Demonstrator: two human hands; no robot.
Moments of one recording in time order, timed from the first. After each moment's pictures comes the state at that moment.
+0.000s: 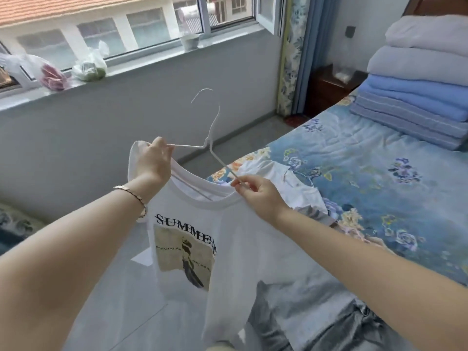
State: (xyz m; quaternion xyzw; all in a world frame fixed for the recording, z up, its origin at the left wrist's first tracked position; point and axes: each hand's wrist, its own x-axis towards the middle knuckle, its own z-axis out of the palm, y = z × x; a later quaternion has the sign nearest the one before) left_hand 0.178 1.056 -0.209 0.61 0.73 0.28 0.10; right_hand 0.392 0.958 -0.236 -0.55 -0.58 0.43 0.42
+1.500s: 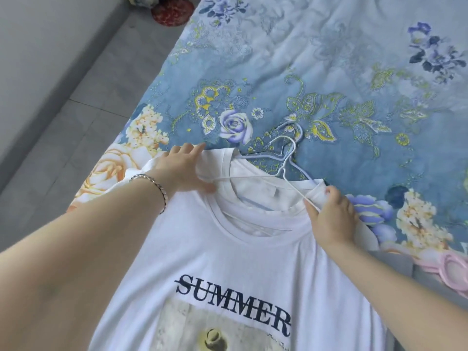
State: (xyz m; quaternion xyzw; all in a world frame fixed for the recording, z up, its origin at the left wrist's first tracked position) left_hand 0.549 1.552 -0.732 0.90 0.34 -0.22 0.13; right_hand 0.694 1.283 -0.767 -0.97 -0.19 0.11 0.08
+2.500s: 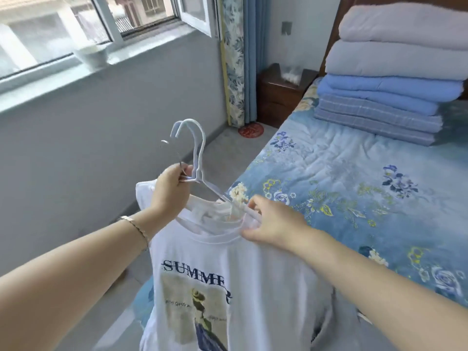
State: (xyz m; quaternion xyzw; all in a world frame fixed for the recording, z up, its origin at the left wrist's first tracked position) left_hand 0.308 1.424 -0.311 0.75 0.52 0.33 0.25; right_hand 0.464 1.282 -0.293 -0.76 -0.59 0.24 0.12
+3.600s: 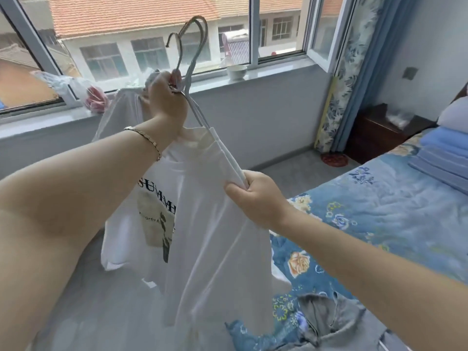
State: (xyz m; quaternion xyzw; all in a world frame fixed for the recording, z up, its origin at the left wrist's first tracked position) left_hand 0.127 1.319 -0.086 0.54 0.66 0.52 0.03; right_hand 0.299 1.171 -0.150 -0.48 -0.68 0.40 0.38
